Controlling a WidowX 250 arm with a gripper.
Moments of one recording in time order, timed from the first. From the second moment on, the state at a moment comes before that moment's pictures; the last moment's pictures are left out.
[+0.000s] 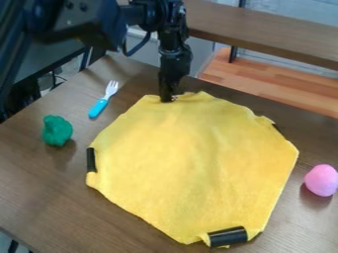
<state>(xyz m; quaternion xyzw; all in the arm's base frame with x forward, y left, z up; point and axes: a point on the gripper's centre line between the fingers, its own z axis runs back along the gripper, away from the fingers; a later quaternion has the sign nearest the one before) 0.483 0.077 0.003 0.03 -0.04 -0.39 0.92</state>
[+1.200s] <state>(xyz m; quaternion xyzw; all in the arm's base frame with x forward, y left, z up) 0.336 -0.044 0.039 0.01 -0.02 -0.50 0.87</state>
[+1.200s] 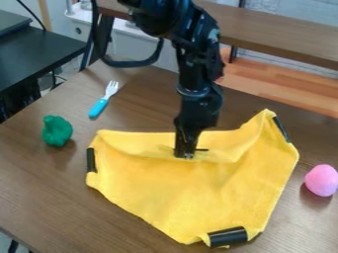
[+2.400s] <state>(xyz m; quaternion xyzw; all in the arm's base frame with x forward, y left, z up) 0.255 -0.110 0.017 0.03 0.07 -0.49 0.87</state>
